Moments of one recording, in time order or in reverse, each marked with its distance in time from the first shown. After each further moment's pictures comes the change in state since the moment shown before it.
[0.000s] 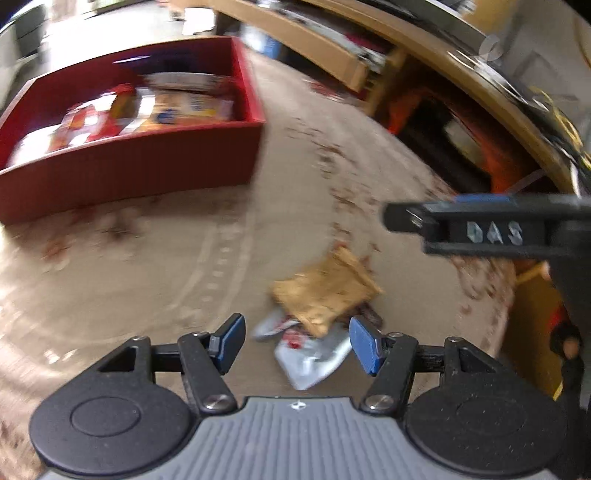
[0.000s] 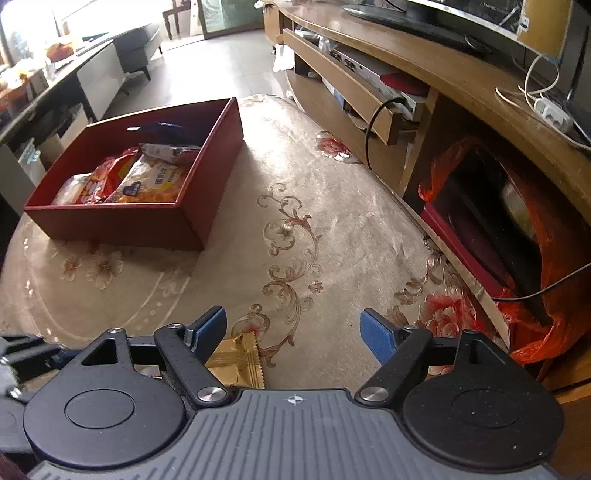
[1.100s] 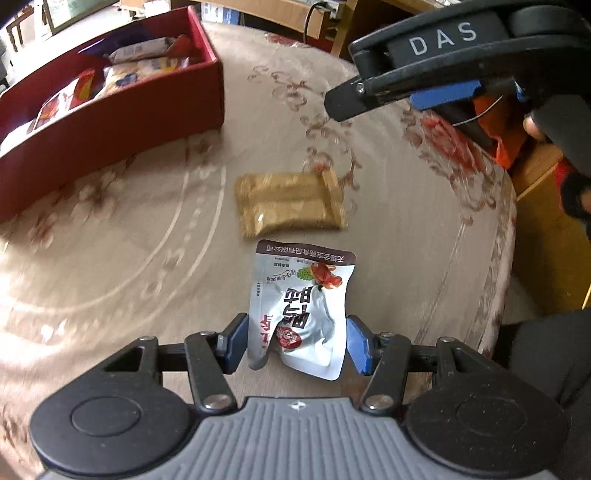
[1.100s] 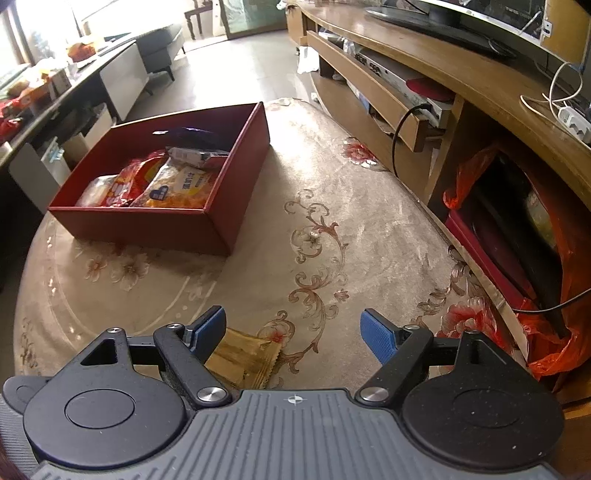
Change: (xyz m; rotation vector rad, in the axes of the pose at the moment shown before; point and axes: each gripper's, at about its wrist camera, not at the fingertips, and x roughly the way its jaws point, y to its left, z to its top) left arm 0.007 -0.010 -0.040 0.145 0.098 0.050; right arm -0.003 0.006 0.006 -0.036 0.002 0.078
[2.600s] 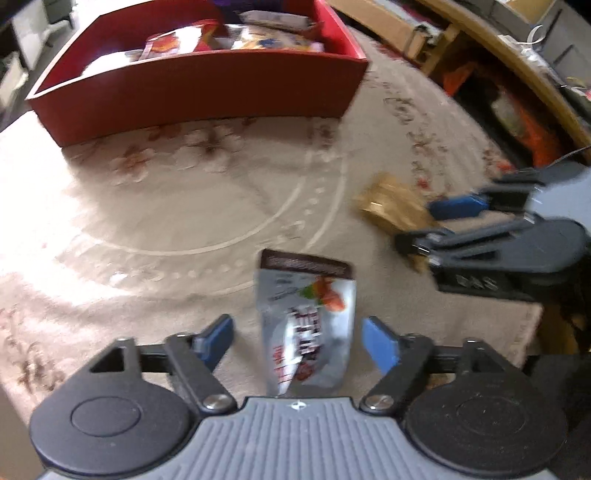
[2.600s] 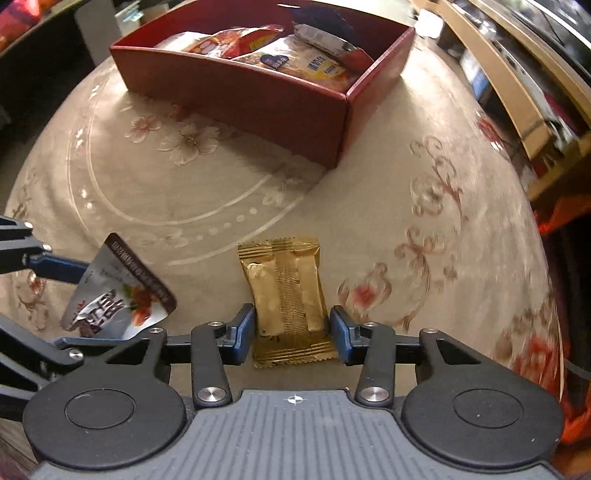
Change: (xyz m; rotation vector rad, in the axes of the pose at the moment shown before) left arm -0.015 0.072 -0.020 -0.228 0.000 0.058; right arm 0.051 0.064 -0.033 -0.367 0.212 0.047
